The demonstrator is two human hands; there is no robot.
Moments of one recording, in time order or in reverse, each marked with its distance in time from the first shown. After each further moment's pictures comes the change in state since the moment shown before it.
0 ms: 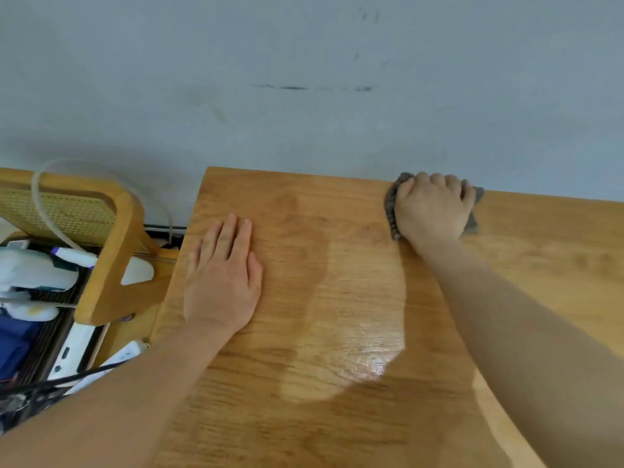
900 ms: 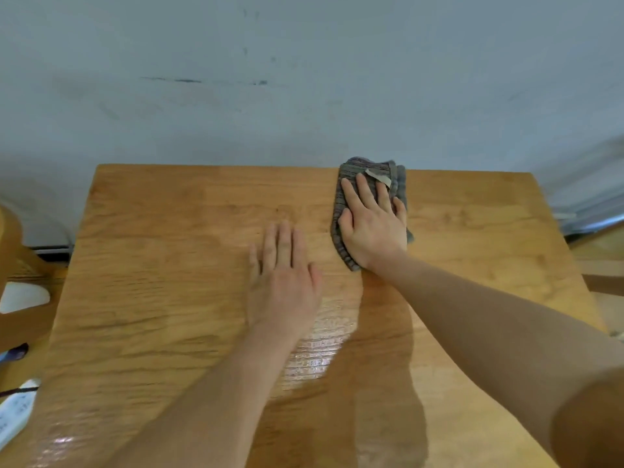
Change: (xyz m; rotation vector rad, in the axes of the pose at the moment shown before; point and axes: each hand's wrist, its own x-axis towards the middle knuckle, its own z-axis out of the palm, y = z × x) left_hand -0.044 0.171 0.015 -0.135 -0.158 0.228; right_hand -0.059 0.076 -0.020 -0.017 -0.193 -0.113
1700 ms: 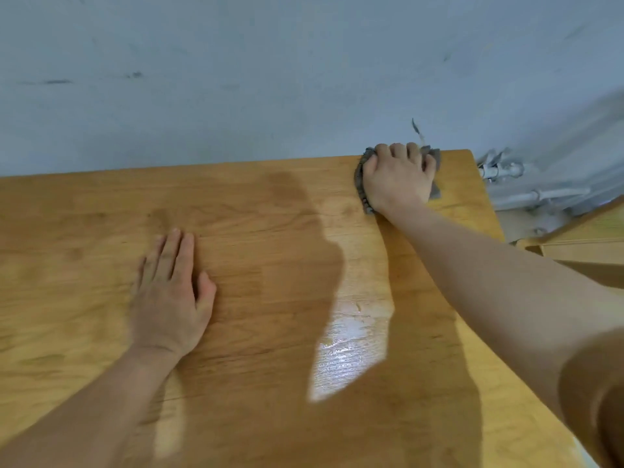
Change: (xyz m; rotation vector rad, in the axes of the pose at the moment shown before) left_hand 0.002 0.048 0.020 0.137 0.115 -0.115; right_hand 0.072 0.211 -0.019 0.053 0.118 0.179
